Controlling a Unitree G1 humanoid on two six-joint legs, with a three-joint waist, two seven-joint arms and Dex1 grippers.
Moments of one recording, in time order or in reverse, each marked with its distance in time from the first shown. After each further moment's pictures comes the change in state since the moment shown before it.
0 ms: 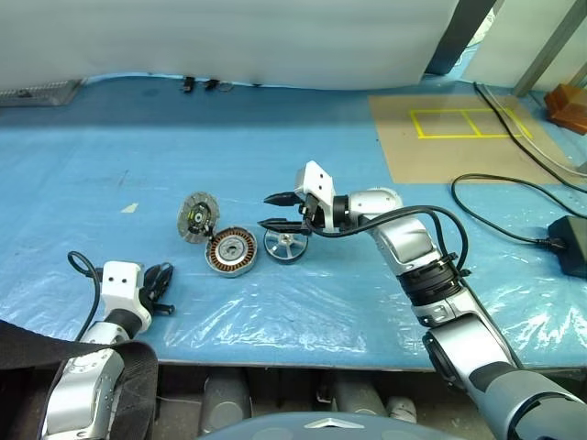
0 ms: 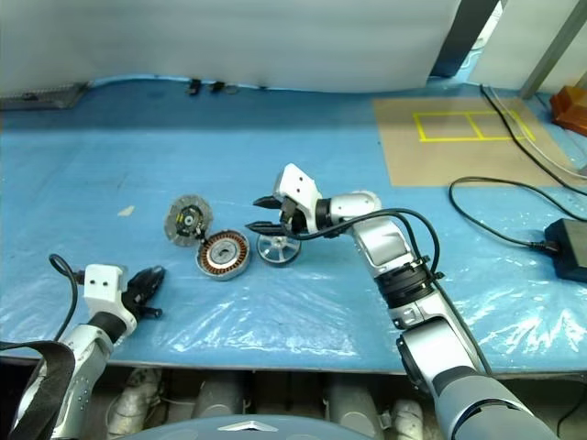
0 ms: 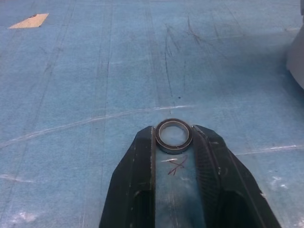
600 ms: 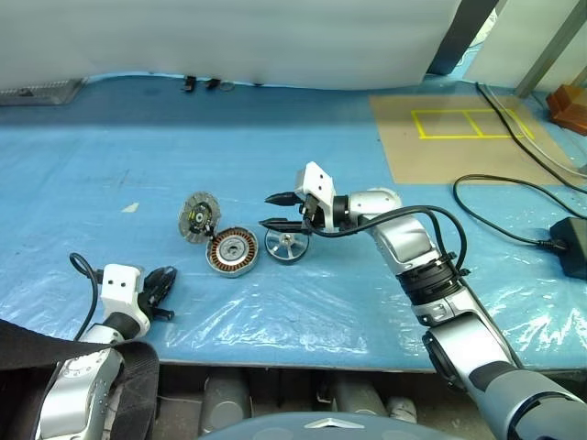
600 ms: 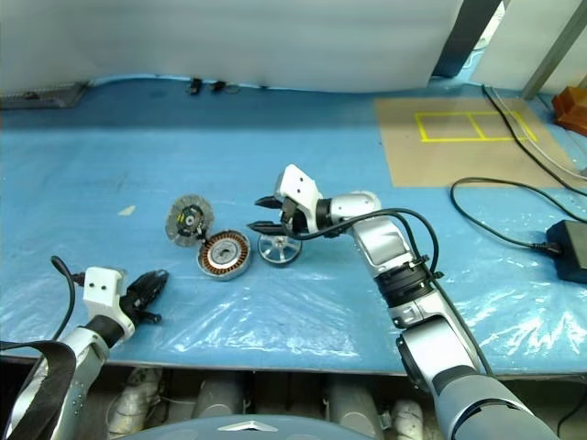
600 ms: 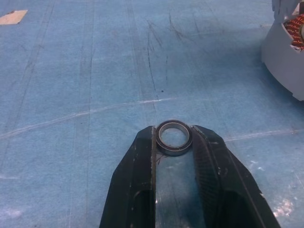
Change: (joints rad) left arm 0.026 0.023 -0.003 -0.003 -0.025 -0.013 -0.082; right arm -0.003 0.000 0.003 0.034 -0.015 -0.028 -0.003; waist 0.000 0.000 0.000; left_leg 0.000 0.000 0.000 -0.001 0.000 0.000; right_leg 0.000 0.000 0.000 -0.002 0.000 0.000
